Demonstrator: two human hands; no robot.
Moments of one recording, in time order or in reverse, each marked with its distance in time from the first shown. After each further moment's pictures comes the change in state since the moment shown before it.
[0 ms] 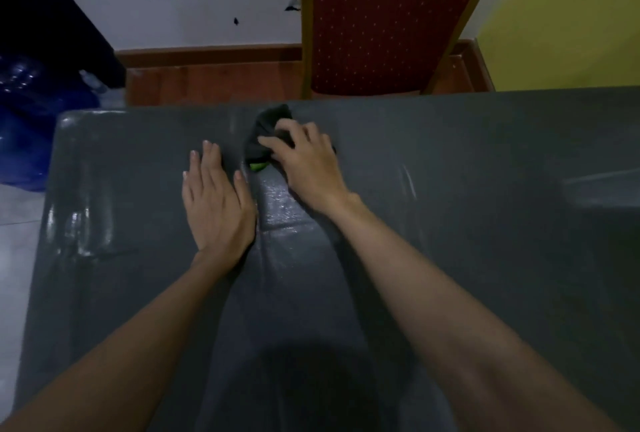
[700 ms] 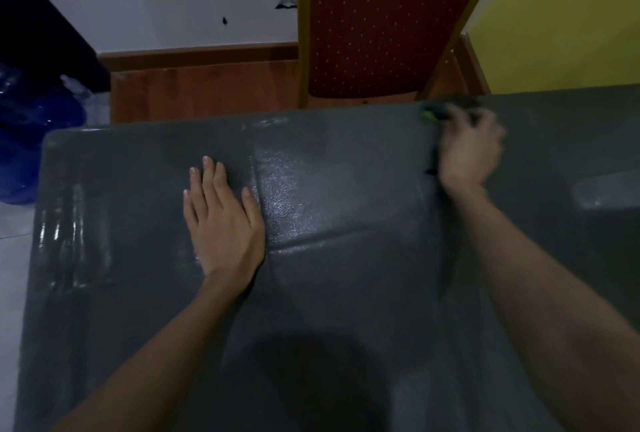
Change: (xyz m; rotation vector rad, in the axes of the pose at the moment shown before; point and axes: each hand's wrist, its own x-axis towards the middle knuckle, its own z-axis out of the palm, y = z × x) left_hand -0.001 0.007 0.001 0.067 -0.027 0.006; right_hand -0.054 0.180 -0.051 -0.316 0.190 0.891
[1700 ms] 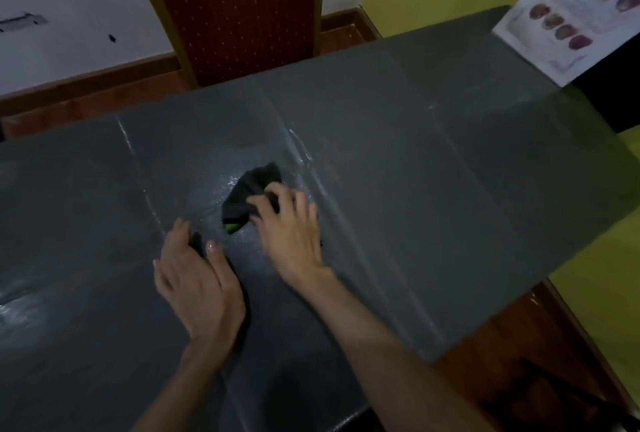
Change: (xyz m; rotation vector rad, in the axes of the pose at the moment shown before) left_hand -0.144 0.054 -0.023 -0.289 -0.035 0.045; right_hand -0.226 -0.028 -0.059 0.236 -0.153 -0.383
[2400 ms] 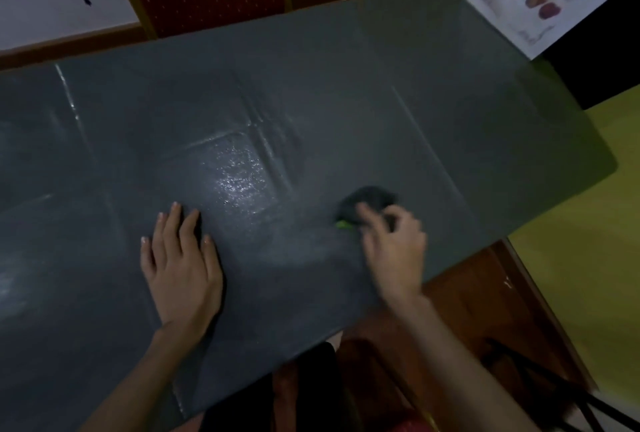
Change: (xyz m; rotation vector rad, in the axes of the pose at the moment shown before) left_hand -0.082 0.002 0.028 0.276 -0.121 0.166; right_hand -0.147 0.185 -0.095 -0.188 0.046 0.310
